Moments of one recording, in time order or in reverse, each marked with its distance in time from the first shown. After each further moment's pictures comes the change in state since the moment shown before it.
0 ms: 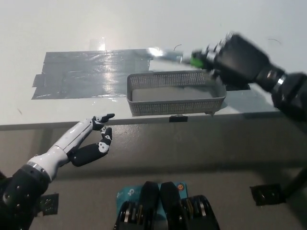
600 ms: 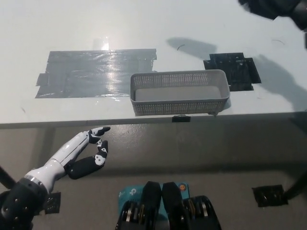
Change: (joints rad) left_arm 0.073 0.000 0.012 0.001 0.010 -0.013 0.001; right_arm -0.139 -0.105 -0.114 -0.044 -0.023 -0.003 0.040
